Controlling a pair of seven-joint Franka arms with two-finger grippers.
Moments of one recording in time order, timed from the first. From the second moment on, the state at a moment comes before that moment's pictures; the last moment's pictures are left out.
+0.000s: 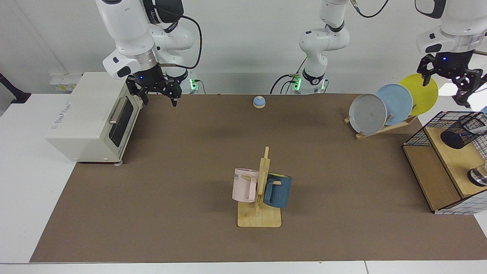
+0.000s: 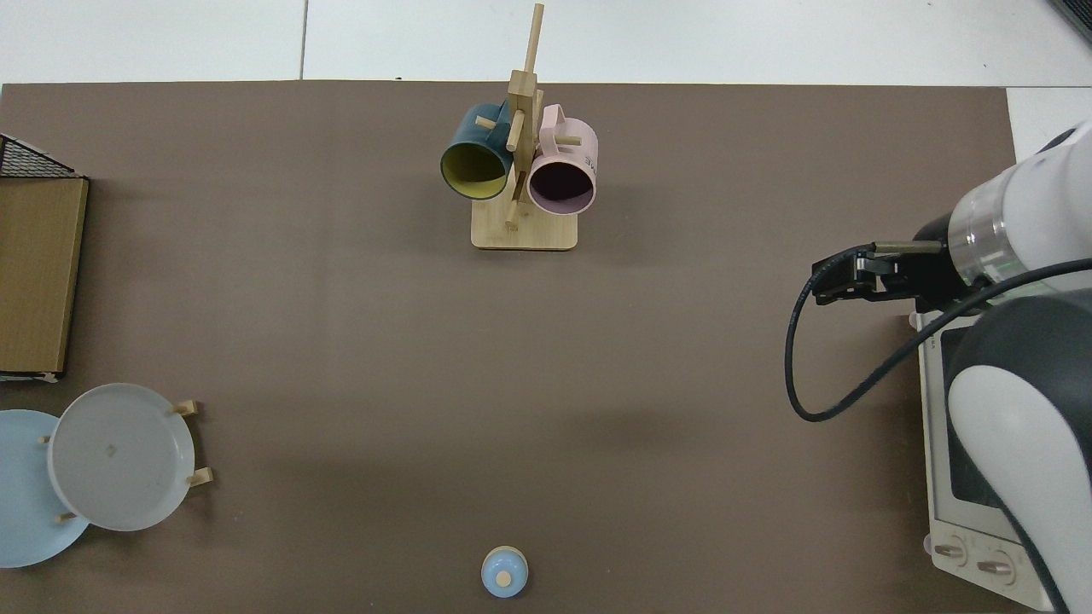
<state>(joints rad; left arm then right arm) 0.10 -0.06 0.03 -1.59 0.30 1.66 1.16 0.03 0.03 0.14 -1.55 0.00 1.55 0.28</state>
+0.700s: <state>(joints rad) 0.02 -0.09 0.01 -1.59 0.02 1.50 0.35 0.03 0.03 0.14 -1.55 0.00 1.55 0.28</state>
